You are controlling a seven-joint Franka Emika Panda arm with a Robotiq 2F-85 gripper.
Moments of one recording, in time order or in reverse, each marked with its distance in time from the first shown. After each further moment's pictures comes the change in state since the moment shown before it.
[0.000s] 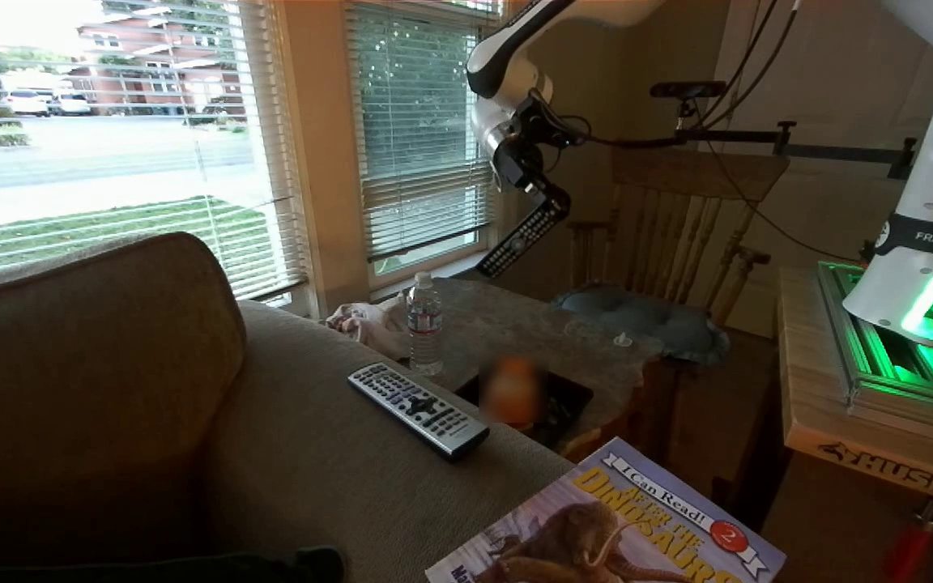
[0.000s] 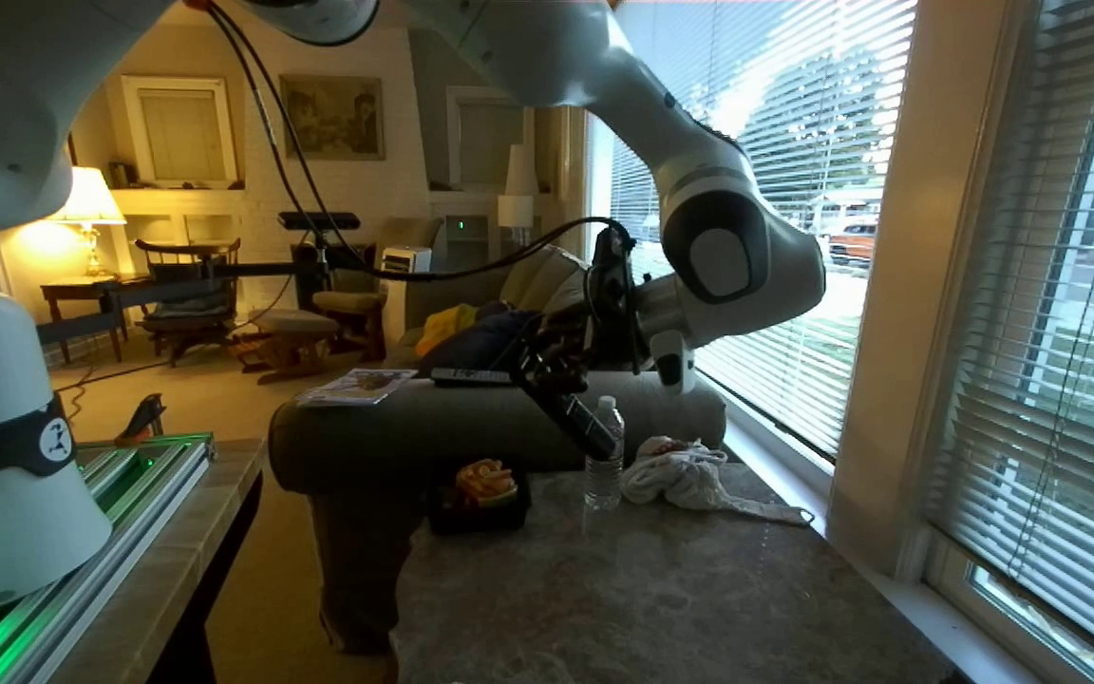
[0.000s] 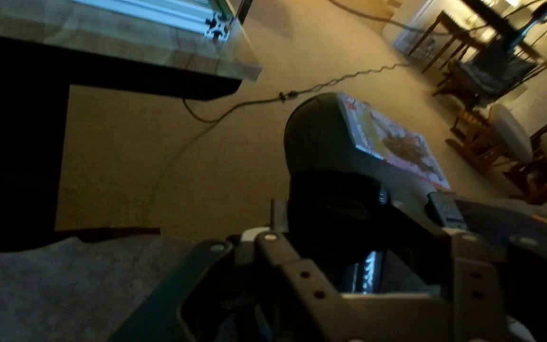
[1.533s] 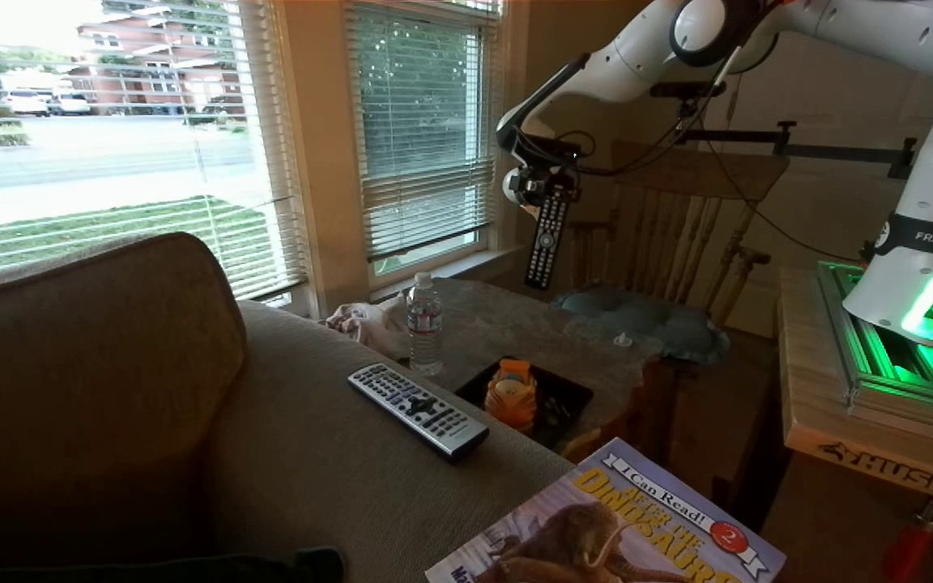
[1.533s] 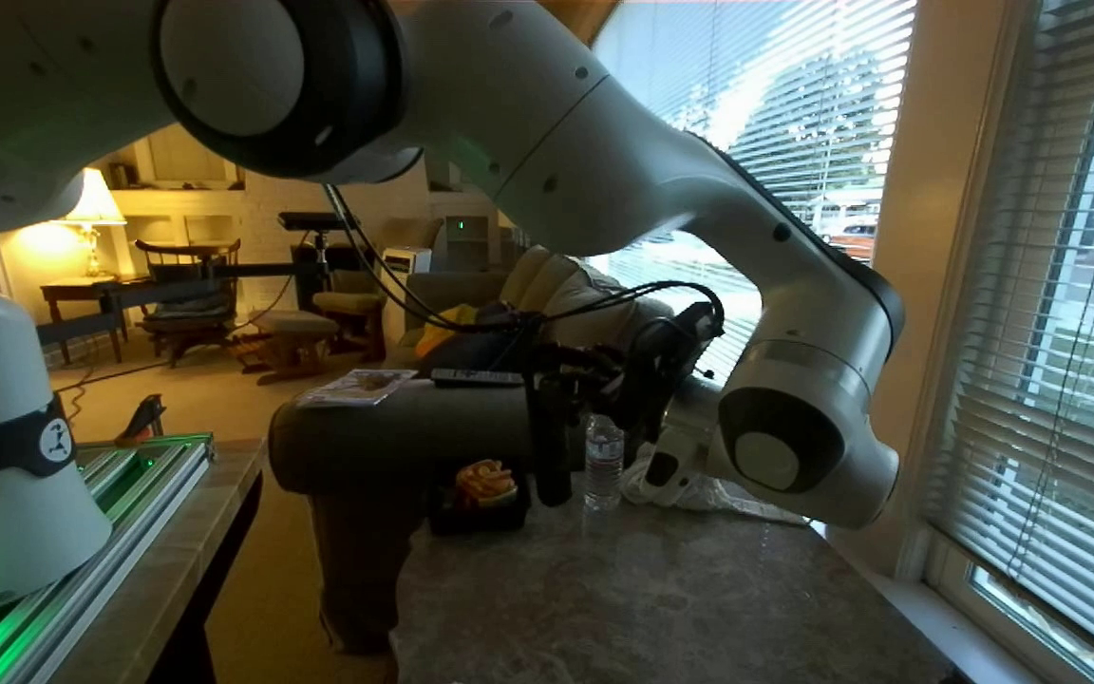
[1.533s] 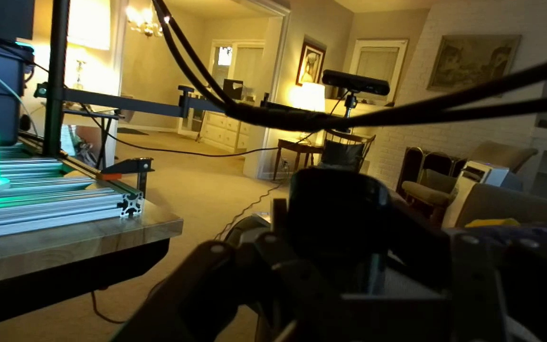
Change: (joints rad) arm -0.133 0.338 -0.097 0.286 0.387 -0.413 0.462
